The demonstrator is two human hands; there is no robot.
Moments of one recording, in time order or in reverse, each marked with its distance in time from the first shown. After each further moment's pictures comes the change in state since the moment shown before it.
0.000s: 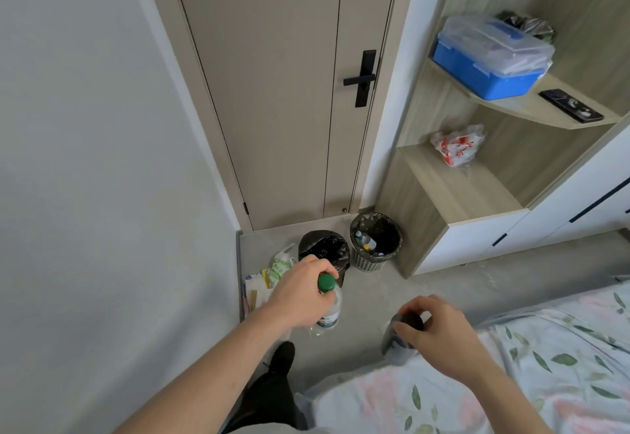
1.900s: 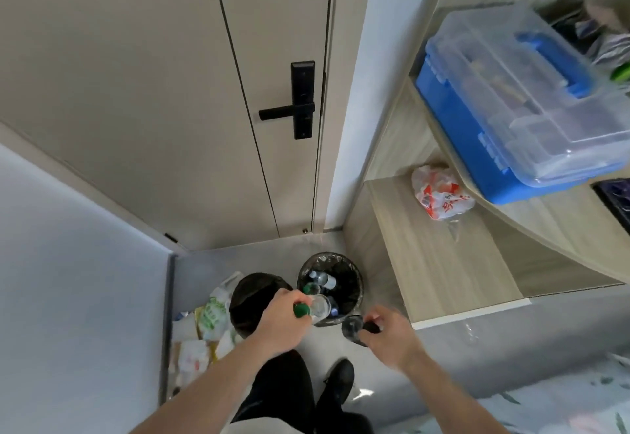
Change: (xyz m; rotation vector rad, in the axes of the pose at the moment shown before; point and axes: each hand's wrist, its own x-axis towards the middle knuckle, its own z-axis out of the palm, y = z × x) left_hand 0.483 0.013 0.126 -0.215 -0.186 -0.423; right_hand 0.508 0.133 -0.133 -0.040 -0.249 0.228
